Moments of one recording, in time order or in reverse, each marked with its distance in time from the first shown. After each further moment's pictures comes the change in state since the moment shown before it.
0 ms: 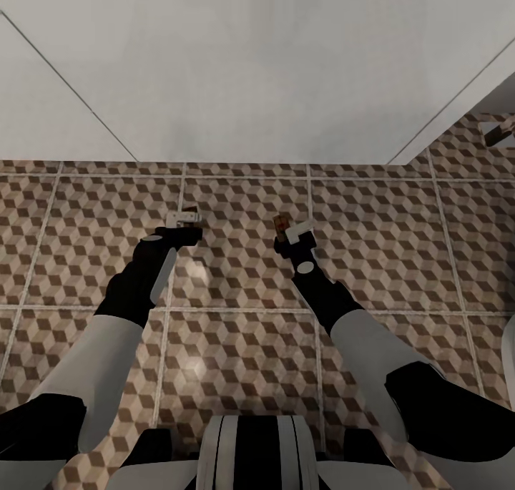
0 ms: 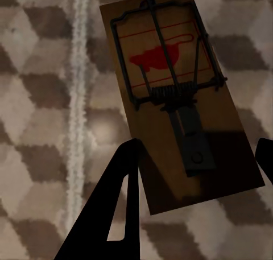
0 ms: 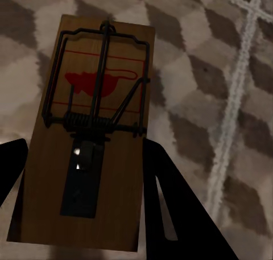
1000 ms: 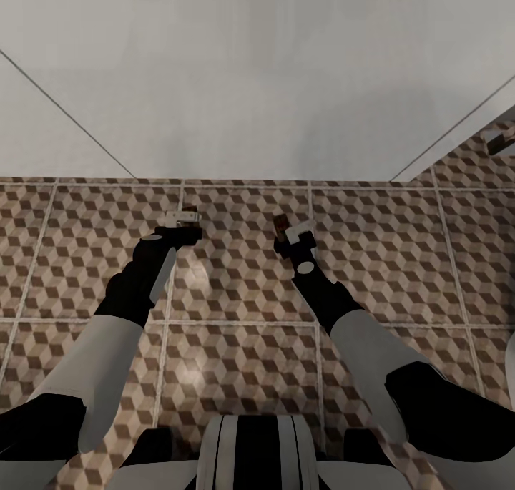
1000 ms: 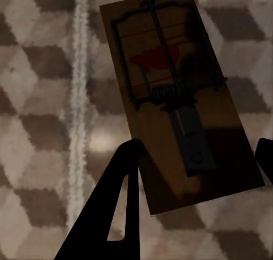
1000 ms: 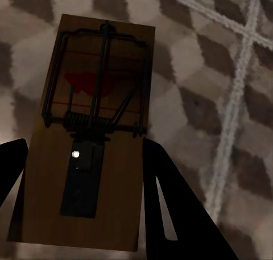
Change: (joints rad) left arm 0.000 0.001 -0.001 -0.003 0.000 0.000 0.000; right arm 0.000 0.000 0.000 0.001 -0.001 -0.002 0.000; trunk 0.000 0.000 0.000
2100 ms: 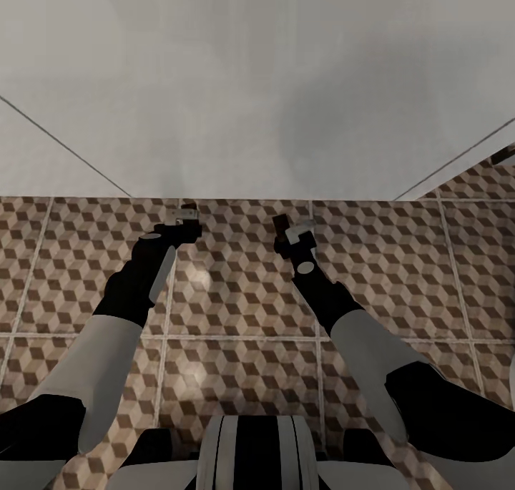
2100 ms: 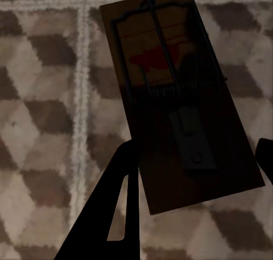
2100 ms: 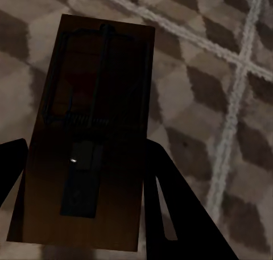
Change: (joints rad) left arm 0.000 0.000 0.000 -0.021 0.000 0.000 0.000; right arm 0.000 0.000 0.000 0.001 0.000 0.000 -0.002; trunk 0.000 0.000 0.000
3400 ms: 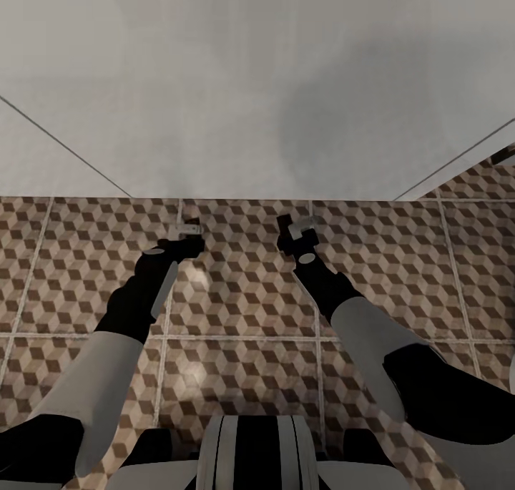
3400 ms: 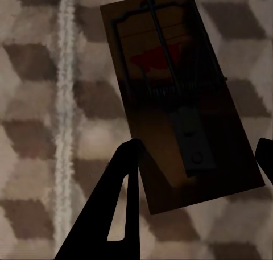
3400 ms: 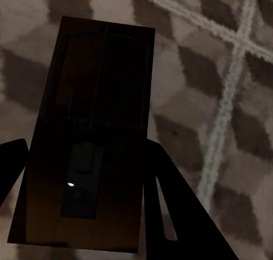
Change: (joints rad) left arm 0.077 -0.005 -0.003 -0.019 0.002 0.000 -0.001; right arm -0.075 0.000 -0.007 0.095 -0.042 0.054 0.002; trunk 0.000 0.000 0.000
